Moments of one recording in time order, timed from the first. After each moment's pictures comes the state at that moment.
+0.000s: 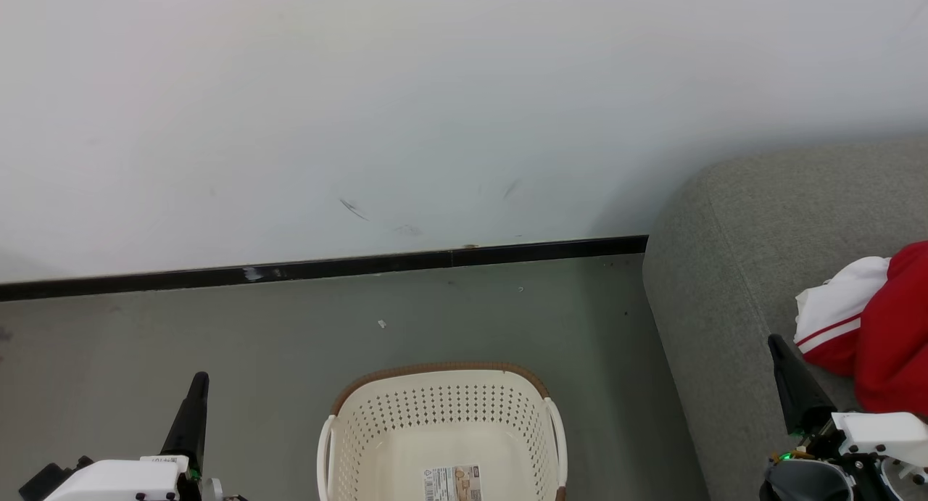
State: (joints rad) left arm -0.05 0.04 0.07 0.23 -1.60 -0.09 0.10; right arm -0.07 -0.13 0.01 0.27 1.72 0.13 0.00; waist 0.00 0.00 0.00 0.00
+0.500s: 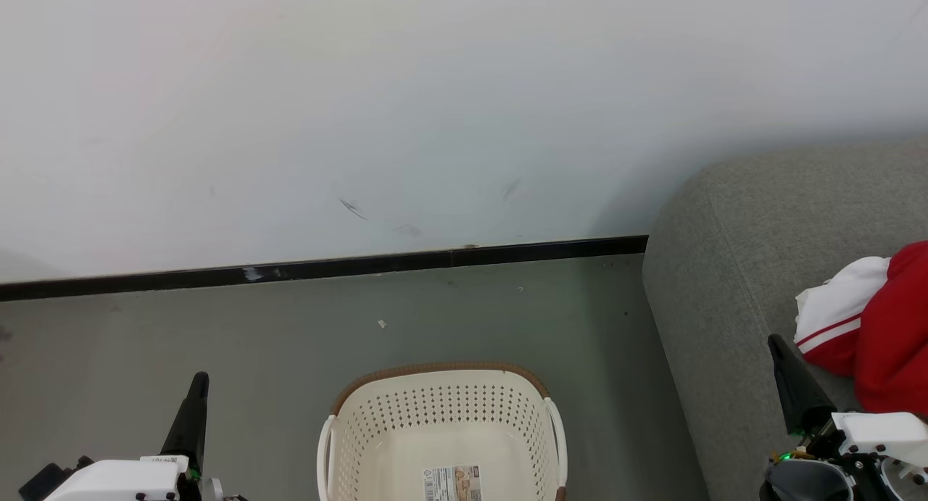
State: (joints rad) left arm -0.05 0.04 0.07 0.23 -1.60 -0.09 0.10; right arm -0.07 -0.13 0.01 0.27 1.72 0.13 0.00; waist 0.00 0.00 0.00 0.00
